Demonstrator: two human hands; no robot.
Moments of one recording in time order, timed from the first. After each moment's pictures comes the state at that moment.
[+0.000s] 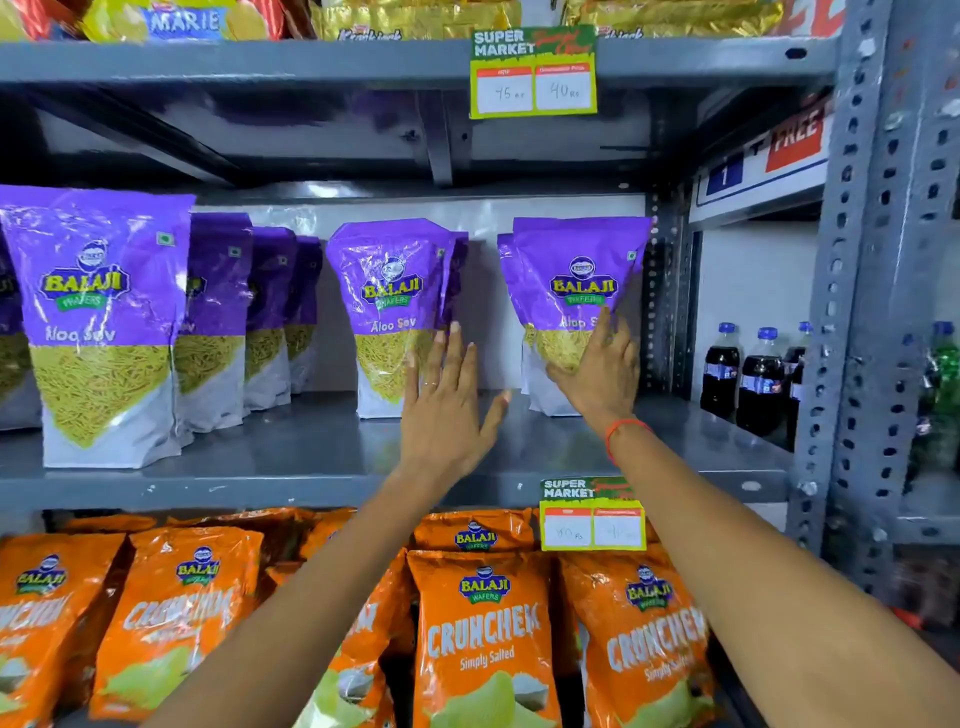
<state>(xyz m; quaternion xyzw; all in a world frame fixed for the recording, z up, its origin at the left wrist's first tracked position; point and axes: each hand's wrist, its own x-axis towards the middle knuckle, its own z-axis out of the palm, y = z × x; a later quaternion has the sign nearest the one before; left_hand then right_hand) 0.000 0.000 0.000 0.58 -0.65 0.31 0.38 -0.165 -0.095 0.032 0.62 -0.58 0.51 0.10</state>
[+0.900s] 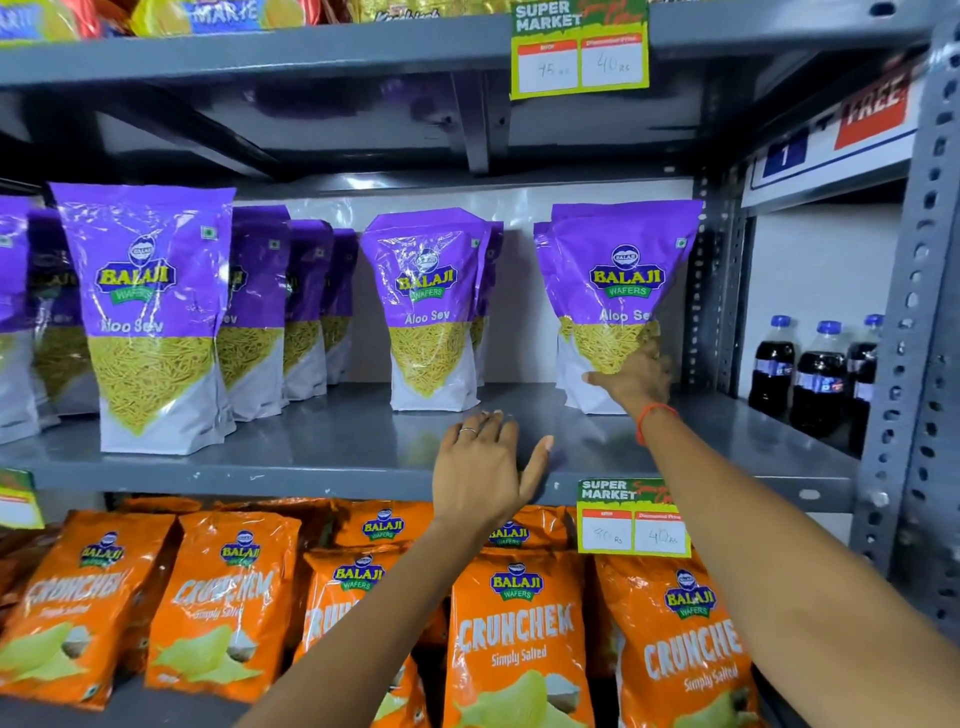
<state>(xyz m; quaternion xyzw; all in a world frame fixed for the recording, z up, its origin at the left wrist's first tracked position) -0.013 0.017 -0.050 0.64 -0.66 0.27 0.29 -0.170 -0.135 0.025 0.58 -0.64 0.47 -0.16</state>
